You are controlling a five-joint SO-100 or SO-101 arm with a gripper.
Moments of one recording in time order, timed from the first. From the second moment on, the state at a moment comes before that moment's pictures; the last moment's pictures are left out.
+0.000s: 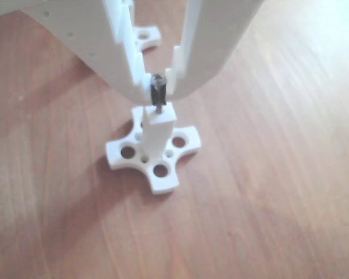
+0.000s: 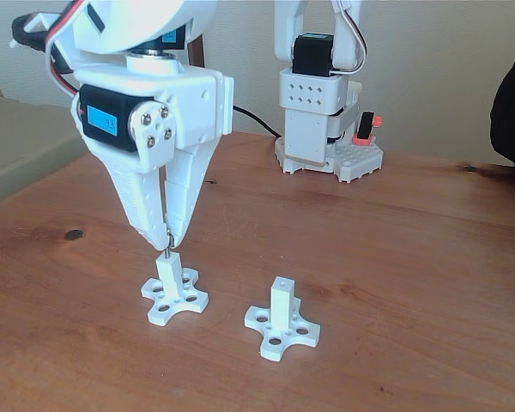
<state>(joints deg) 8.3 91.2 99.6 61.4 -0.3</state>
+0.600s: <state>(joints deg) 8.3 91.1 99.6 60.6 -0.3</state>
